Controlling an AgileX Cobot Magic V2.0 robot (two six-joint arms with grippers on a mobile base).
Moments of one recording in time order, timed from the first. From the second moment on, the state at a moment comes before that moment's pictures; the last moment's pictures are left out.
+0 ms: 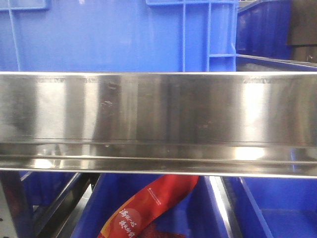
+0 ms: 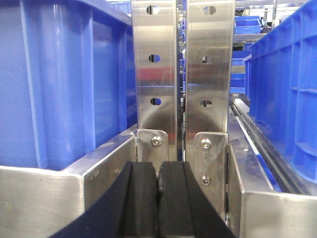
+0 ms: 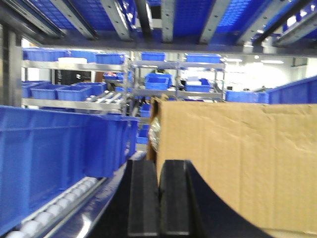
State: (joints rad) left arm 0.18 0.00 0.00 0.01 0.00 0.05; right arm -0.26 0.00 -0.14 0.25 -0.04 -0.26
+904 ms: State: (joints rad) left arm 0.18 0.00 0.00 0.01 0.00 0.05; right arm -0.26 0.00 -0.01 0.25 -0.04 -0.26
